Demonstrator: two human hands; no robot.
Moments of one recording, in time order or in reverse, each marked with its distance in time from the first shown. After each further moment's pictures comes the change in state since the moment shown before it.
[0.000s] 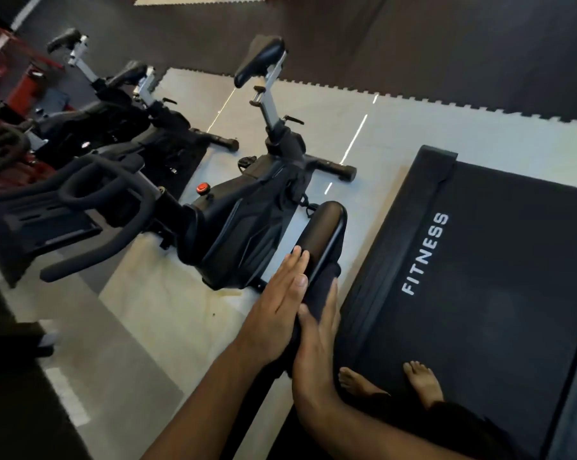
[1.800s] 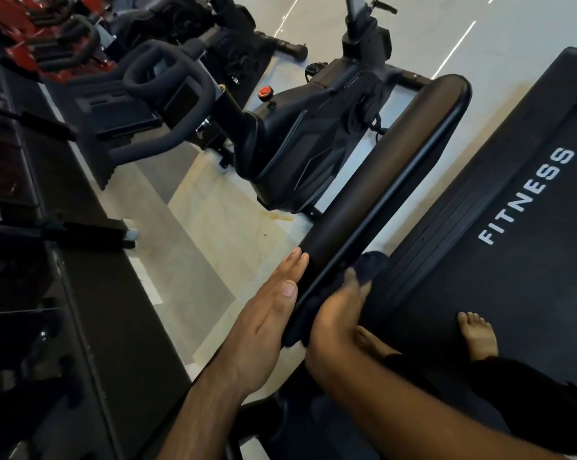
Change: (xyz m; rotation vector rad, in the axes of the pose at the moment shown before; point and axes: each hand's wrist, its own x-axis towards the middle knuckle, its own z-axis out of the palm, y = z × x) left_hand -0.143 -0.054 -0.011 -0.119 0.138 -0.272; right_hand -0.055 0.088 0.024 0.139 0.222 0.557
